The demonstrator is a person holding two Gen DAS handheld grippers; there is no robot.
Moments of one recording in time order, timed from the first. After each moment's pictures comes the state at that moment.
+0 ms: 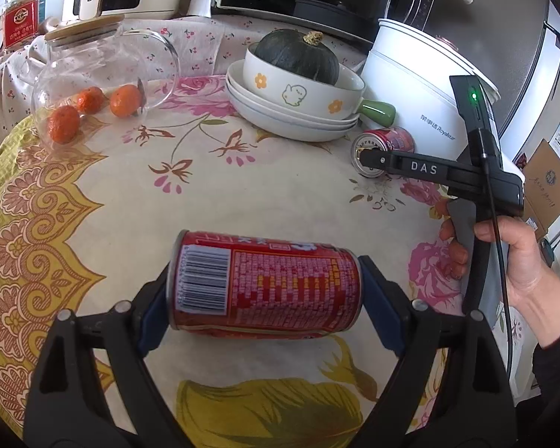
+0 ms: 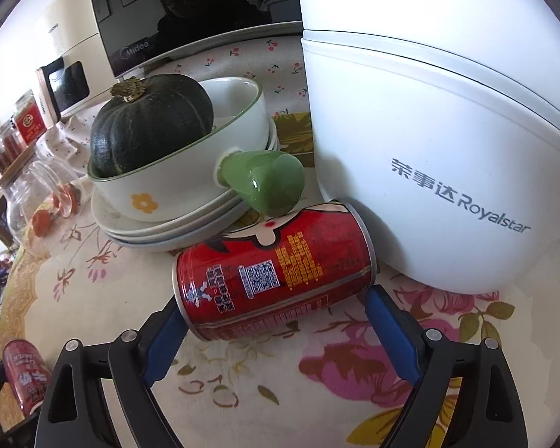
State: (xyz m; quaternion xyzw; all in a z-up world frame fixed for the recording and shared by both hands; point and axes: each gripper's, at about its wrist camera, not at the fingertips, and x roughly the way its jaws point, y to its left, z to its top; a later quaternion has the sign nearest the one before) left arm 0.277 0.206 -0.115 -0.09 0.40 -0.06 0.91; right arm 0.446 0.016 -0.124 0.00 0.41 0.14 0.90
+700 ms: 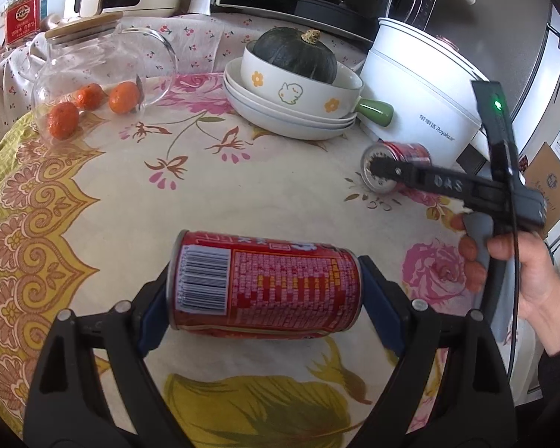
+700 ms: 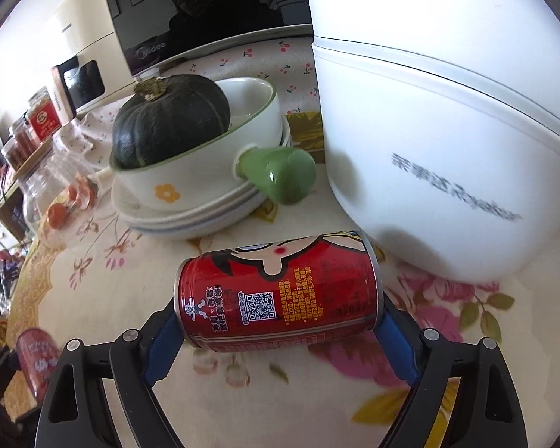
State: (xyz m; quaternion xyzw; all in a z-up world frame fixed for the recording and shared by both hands) left arm 0.278 0.199 -0.114 -0.09 0.41 -0.05 0.91; right arm 0.422 0.004 -0.113 -0.01 0.42 0.17 0.89
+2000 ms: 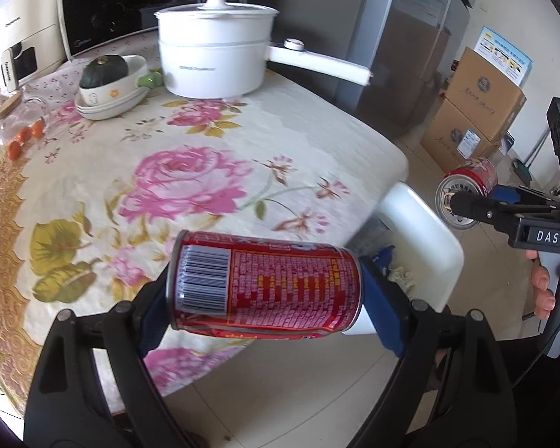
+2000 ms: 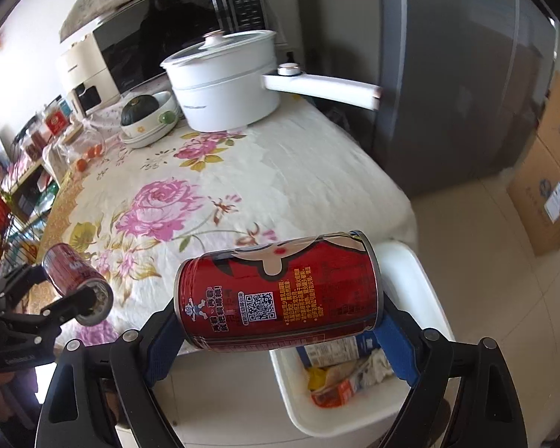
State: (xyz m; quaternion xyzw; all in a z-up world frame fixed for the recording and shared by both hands) left arm 0.101 -0.056 -0.039 0.01 0.45 -0.14 0.88; right arm 0.123 -0.286 -0.024 0.03 0.45 0.07 0.89
